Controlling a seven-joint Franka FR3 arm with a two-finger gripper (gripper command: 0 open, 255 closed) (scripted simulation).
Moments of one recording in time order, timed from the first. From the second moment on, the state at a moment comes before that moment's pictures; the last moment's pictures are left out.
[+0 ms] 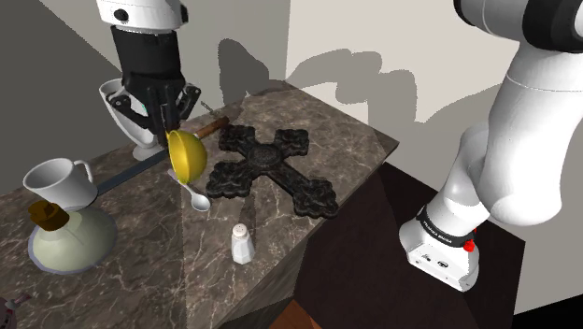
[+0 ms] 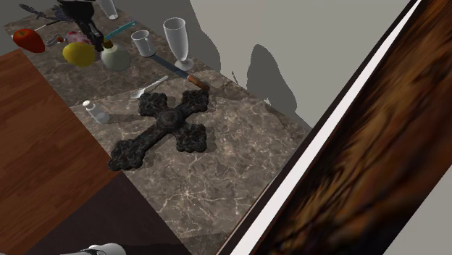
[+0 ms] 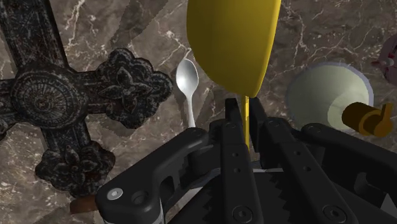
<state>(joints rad) 0.49 0.27 0.26 -1.48 0.11 1.80 0.74</state>
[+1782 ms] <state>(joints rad) 0.58 0.40 0.28 -1.59 0.06 2.05 0.84</state>
